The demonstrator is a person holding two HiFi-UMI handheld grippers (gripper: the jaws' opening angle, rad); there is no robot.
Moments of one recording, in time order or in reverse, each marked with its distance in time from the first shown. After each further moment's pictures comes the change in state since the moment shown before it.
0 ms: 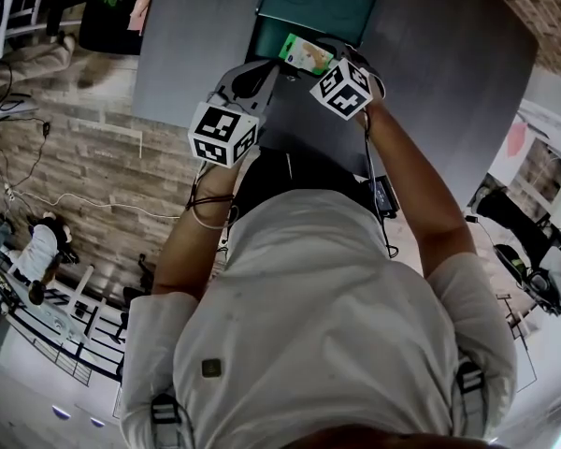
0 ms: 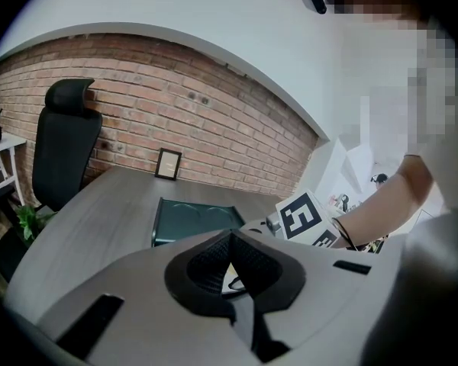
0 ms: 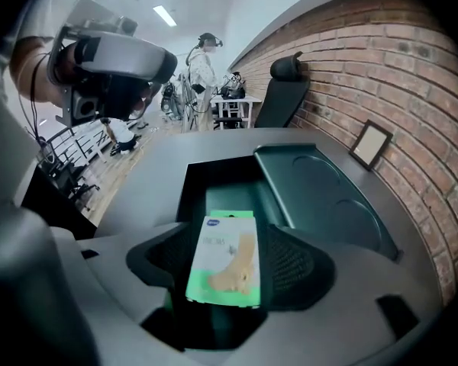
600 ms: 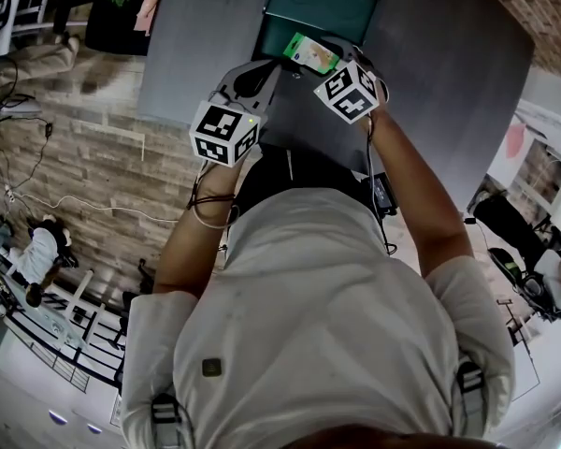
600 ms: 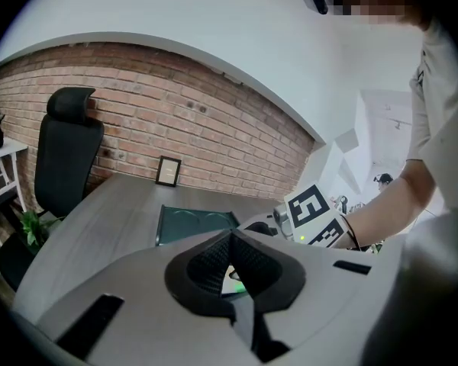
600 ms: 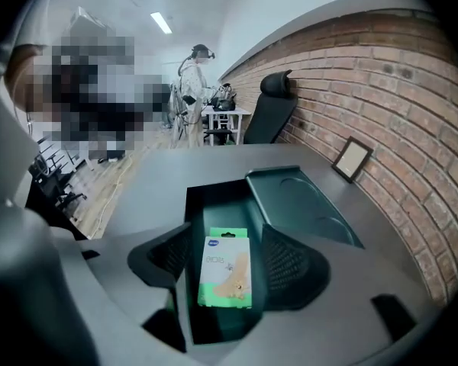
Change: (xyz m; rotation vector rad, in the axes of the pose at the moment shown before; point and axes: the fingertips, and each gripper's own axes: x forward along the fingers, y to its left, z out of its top) left arm -0.025 -0.007 0.012 0.018 -0.031 -0.001; right arm -0.034 0.001 0.031 0.029 -0.076 -0.093
